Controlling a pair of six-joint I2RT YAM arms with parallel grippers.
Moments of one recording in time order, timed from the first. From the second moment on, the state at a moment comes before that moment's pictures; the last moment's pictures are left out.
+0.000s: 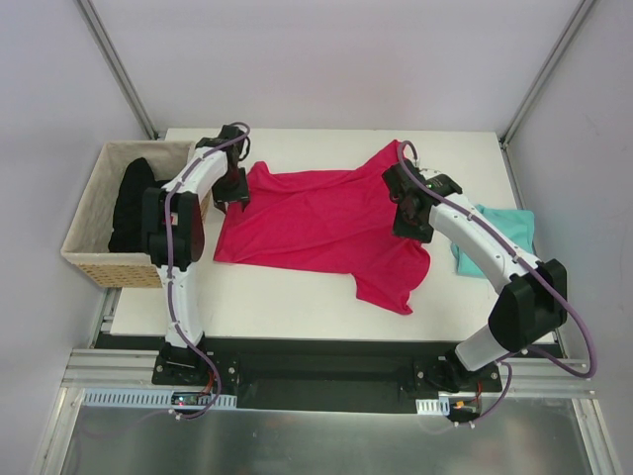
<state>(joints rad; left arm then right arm) -0.14 2.12 1.78 -0.99 -0.14 -0.36 0.52 1.54 1.37 -1.10 0.43 0.71</state>
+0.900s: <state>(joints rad) -0.14 2.16 1.75 -1.01 -0.10 -0.36 0.50 1.54 1.37 -1.12 0.43 0.71</state>
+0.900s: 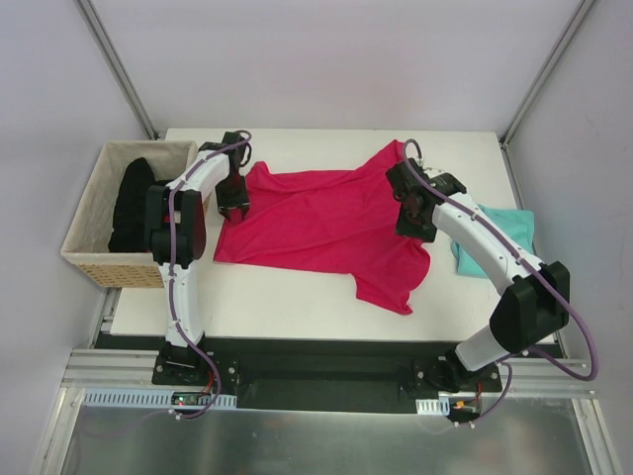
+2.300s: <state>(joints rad) -0.14 2.21 1.80 -1.01 -0.08 -0.36 0.50 1.41 1.47 -1.12 0.40 0.71</state>
